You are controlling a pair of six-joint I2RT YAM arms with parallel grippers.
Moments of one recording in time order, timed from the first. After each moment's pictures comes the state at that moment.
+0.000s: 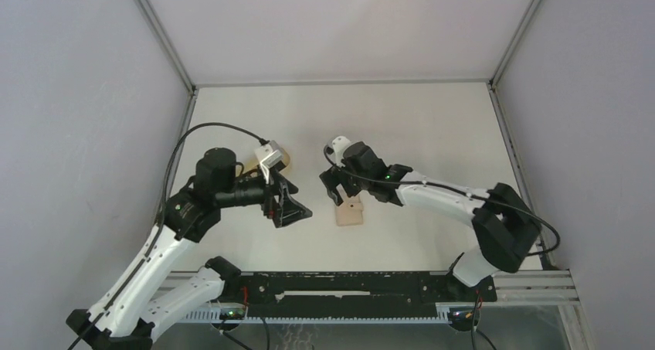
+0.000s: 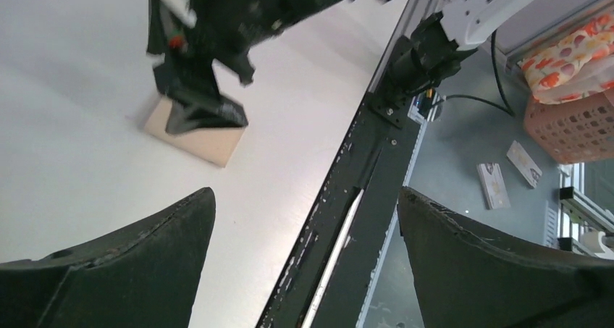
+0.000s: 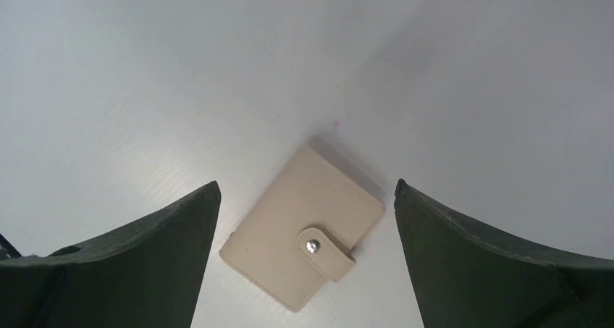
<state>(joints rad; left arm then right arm) -0.55 0.77 0.94 -0.60 0.67 -0.16 0.83 1.58 0.99 -0.19 -0.03 0.05</state>
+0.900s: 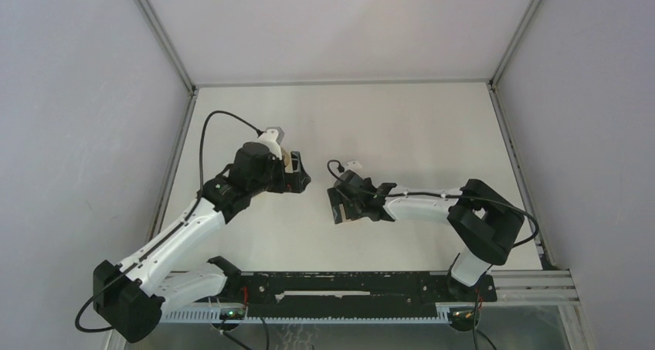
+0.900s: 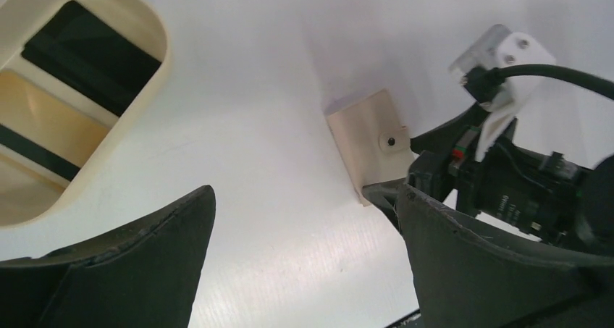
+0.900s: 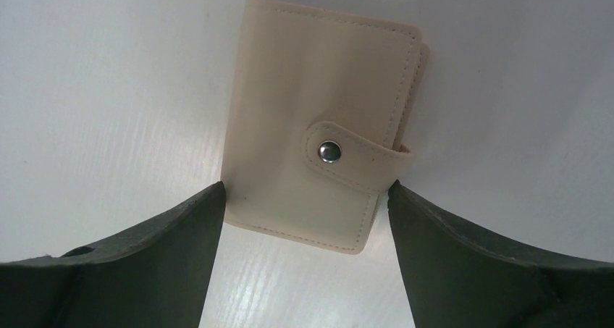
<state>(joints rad) -0.57 1.01 0.83 -0.43 0.01 -0.42 0.94 1.64 0.86 -0.25 0.21 0.57</state>
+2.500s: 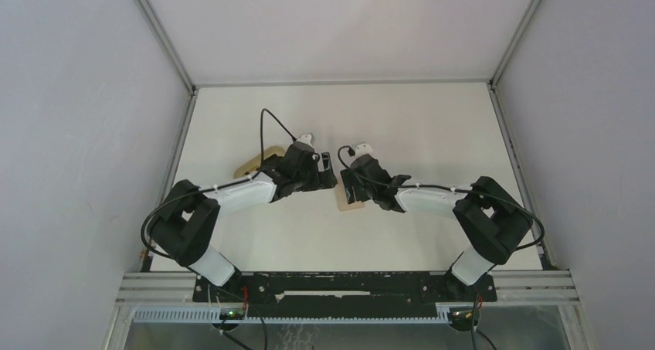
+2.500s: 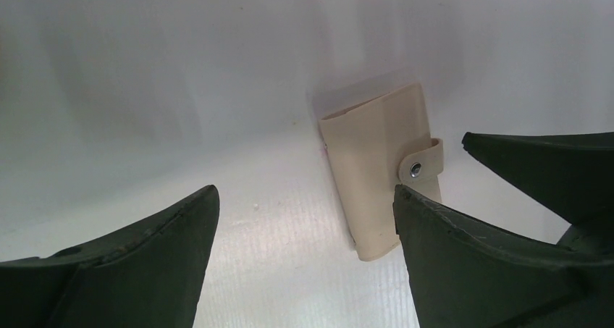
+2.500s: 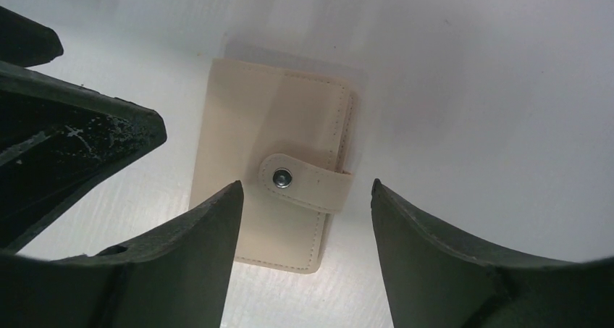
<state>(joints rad) -0.65 1.57 0.84 -0.07 -0.04 -0.66 0.78 1.60 0.82 -0.05 0.22 0.35</state>
